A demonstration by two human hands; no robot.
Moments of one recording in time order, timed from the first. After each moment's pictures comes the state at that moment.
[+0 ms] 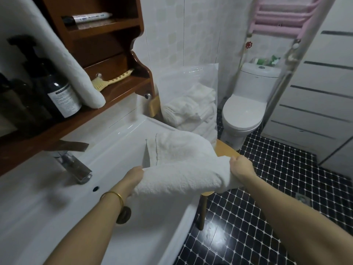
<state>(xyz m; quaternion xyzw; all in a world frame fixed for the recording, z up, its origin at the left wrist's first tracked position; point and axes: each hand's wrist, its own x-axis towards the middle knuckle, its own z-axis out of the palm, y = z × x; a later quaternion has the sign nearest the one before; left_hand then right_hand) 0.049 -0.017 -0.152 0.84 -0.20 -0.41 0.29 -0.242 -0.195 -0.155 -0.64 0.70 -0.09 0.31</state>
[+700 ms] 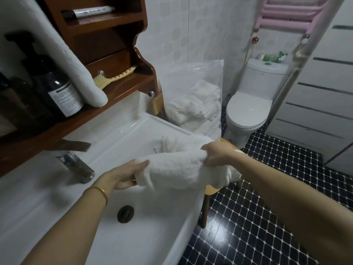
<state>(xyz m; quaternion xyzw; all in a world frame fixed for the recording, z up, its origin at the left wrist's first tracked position) 0.083 -0.004 -0.126 0.61 -0.21 -0.64 0.42 -0.166 -0.198 -0.099 -0.92 0.36 0.09 0.13</state>
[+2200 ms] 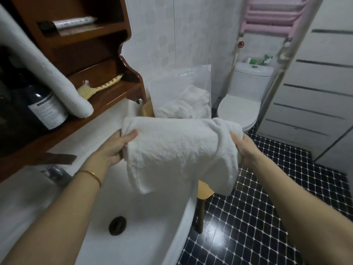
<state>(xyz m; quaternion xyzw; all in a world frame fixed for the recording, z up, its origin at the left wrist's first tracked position) 0.096 -0.067 -0.059 0.61 -0.25 -0.49 0.57 -0.246 -0.242 -0.099 -0.48 0.48 -0.35 0.65</state>
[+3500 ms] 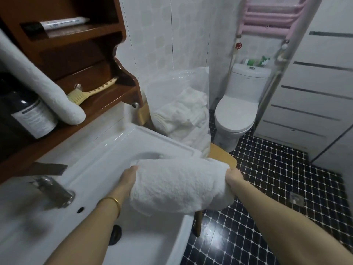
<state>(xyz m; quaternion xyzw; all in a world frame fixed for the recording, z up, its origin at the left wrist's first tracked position) 0.062 -0.068 -0.156 0.81 -0.14 -0.41 0.41 -0.230 -0.222 -0.179 -0.51 0.73 -0.10 0.43</state>
